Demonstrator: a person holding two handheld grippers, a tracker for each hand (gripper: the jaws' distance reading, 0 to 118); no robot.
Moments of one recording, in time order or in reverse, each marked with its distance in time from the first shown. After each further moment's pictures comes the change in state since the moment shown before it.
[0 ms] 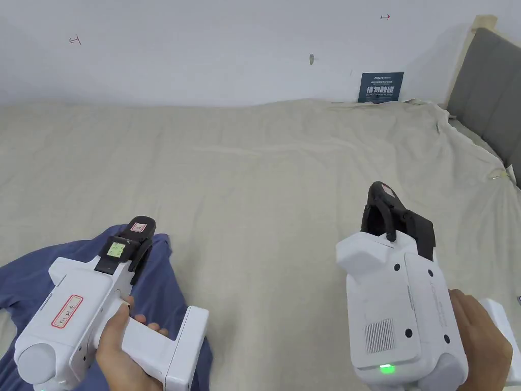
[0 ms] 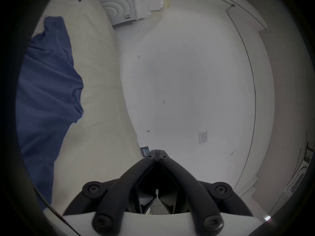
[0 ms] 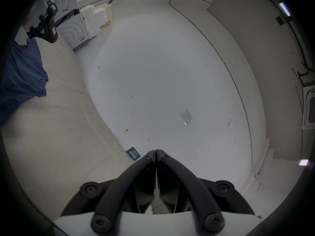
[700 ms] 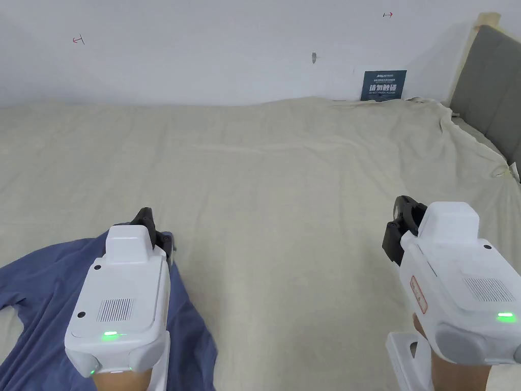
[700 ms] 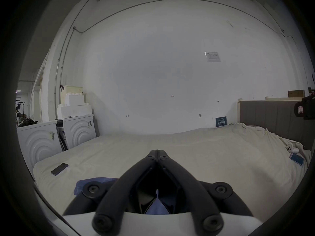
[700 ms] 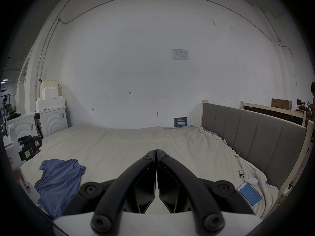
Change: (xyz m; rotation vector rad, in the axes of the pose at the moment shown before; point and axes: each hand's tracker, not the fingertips) left arm 0.052 -0.080 -0.009 0.092 0.332 -1.430; right arm 0.051 -0.043 -0.019 -0.278 0.229 -0.973
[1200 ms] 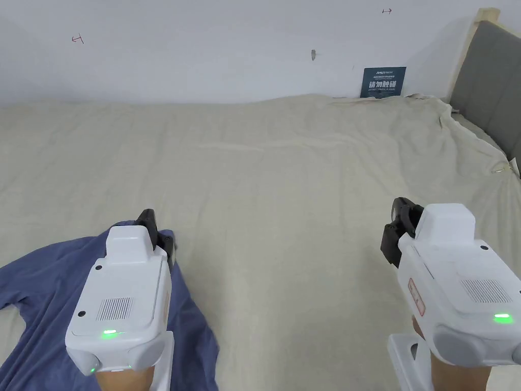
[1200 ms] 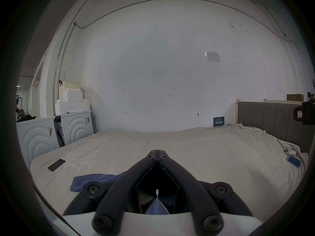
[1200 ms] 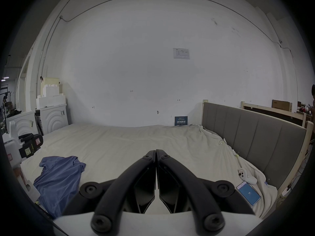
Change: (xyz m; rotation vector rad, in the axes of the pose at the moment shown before) left arm -0.005 -0.004 0.000 -0.016 -0.018 0.027; right arm -0.004 -0.006 0.005 -0.012 0.006 0.018
